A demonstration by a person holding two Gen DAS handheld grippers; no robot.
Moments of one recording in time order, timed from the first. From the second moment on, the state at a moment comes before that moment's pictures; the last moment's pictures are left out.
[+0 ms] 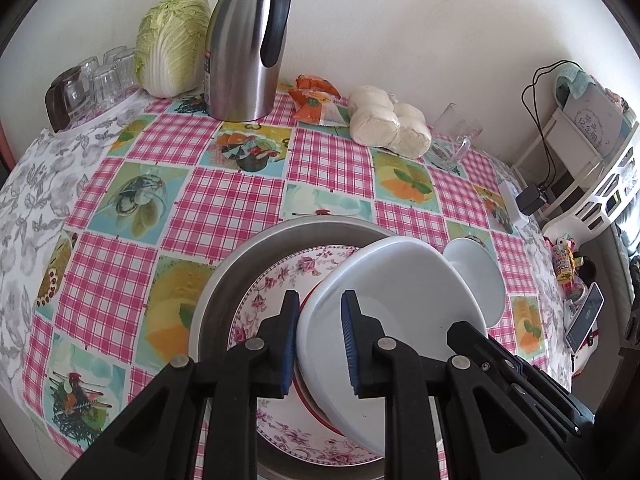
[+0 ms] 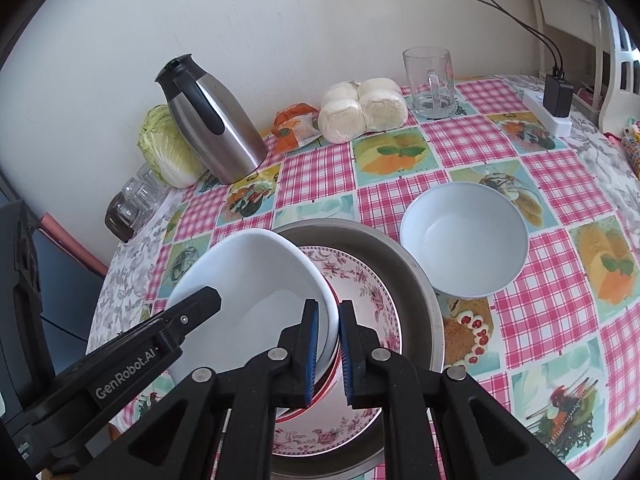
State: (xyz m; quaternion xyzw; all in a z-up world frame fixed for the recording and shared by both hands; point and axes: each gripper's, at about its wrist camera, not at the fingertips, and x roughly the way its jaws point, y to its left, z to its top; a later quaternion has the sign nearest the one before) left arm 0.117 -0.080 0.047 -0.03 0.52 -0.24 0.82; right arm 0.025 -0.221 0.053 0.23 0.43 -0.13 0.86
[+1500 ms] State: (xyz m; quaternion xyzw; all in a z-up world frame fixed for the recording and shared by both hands) left arm 0.116 -0.064 0.069 -0.06 0.51 -0.23 0.82; right arm 0.022 -0.226 0.064 0.27 0.43 -0.12 0.85
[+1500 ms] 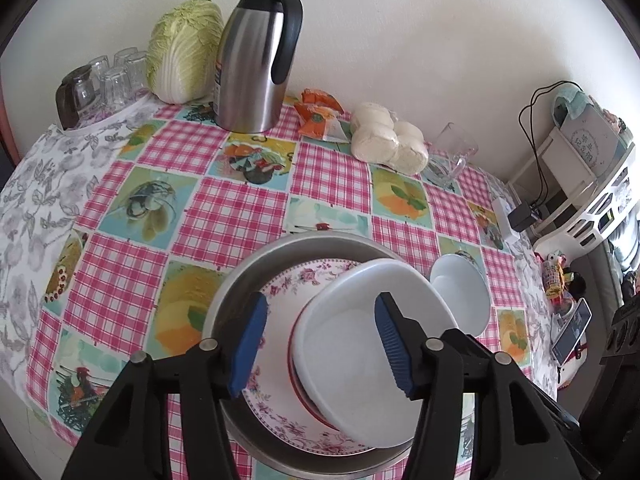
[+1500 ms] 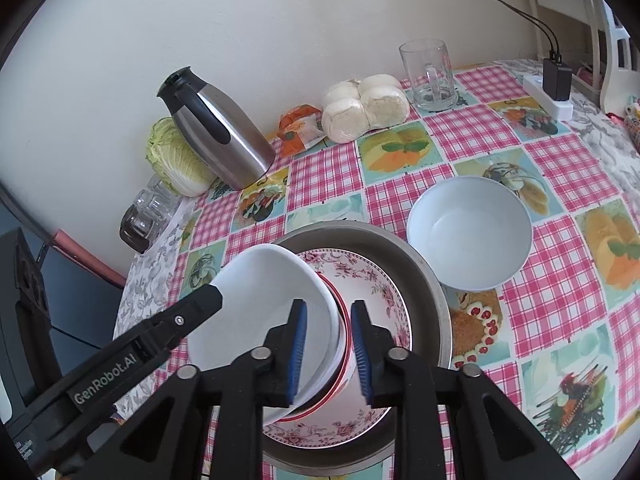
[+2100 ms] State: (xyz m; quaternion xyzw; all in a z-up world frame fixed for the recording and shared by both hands) left arm 0.133 -0.020 0.066 0.00 0.49 -0.11 0.86; right arm 0.022 -0.227 0.066 0.22 0.44 -0.16 0.86
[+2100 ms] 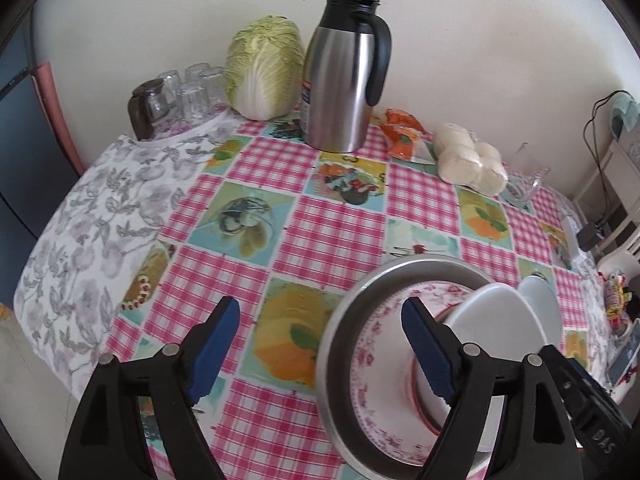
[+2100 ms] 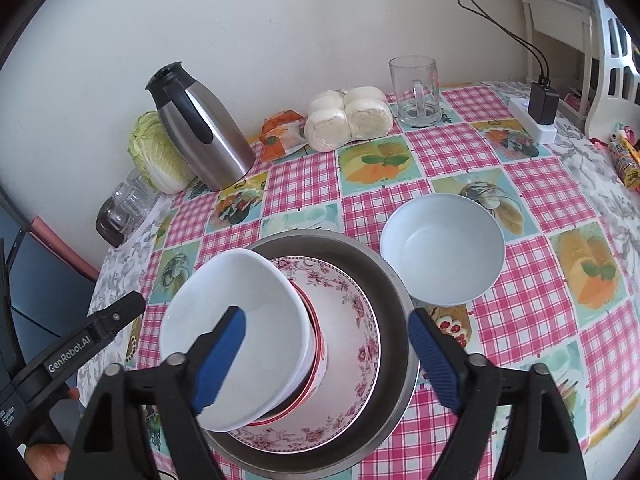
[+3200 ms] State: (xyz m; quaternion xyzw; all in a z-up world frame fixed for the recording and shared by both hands) left arm 0.110 -0.062 0.115 -0.03 0.42 -0.09 0.90; right arm -0.021 -0.309 0.078 0.27 0.39 -0.22 0.85
